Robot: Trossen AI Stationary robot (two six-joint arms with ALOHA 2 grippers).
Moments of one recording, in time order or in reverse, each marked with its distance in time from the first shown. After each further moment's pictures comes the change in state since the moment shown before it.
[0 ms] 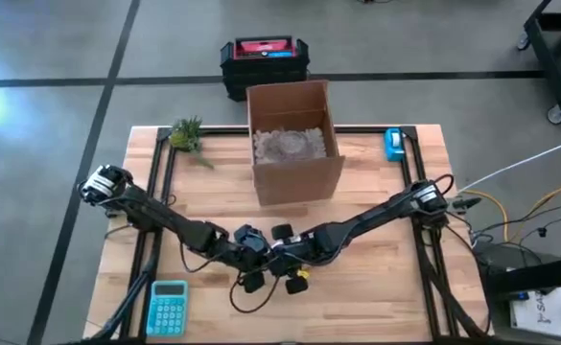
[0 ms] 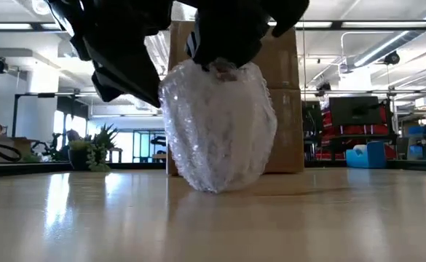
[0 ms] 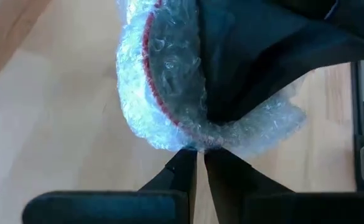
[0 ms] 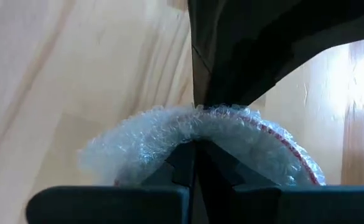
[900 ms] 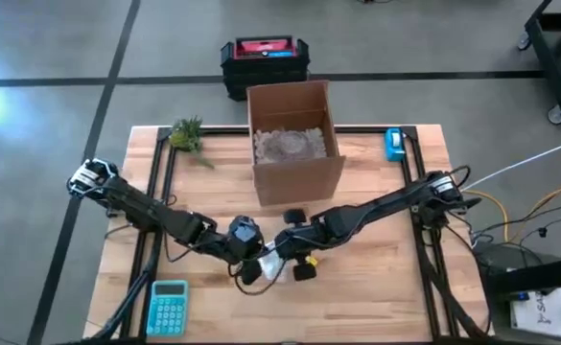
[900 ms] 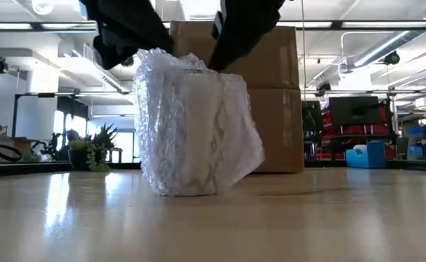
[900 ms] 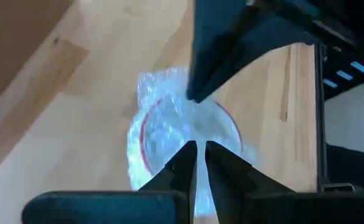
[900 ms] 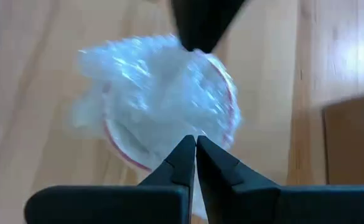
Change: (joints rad) left arm -0.023 -0.100 0.009 0.001 -0.093 -0.025; right arm -0.038 -0.128 0.006 -0.211 0.010 0.107
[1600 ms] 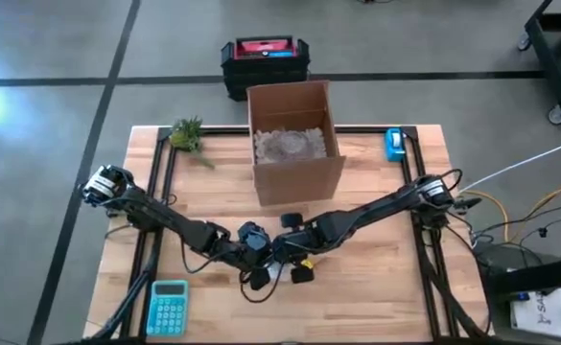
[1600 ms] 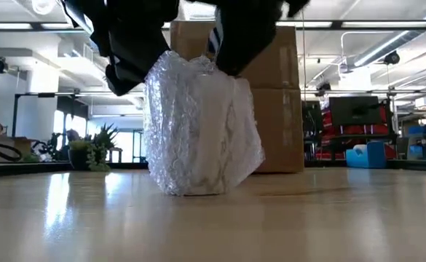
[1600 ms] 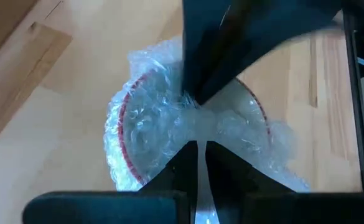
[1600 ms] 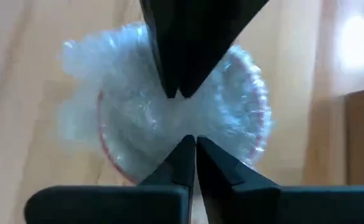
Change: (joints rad) left arm 0.015 0.167 -0.002 0.059 0.014 0.045; right arm -0.001 0.012 0.053 -0.035 -0.003 -0.039
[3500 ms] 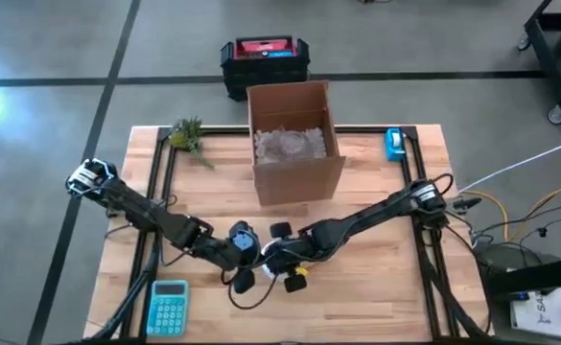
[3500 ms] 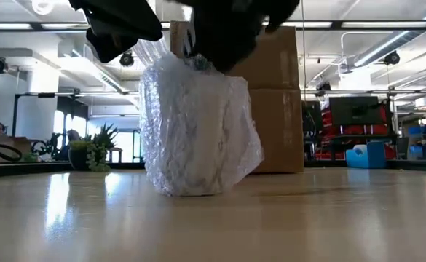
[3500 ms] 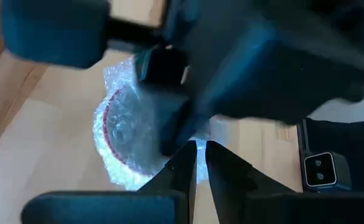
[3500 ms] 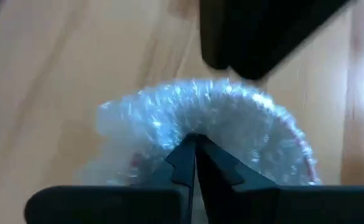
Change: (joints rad) left arm -0.062 -0.199 -0.006 -0.078 0.029 0.020; right arm 0.013 0.132 -0.028 0.180 -0.032 -0.071
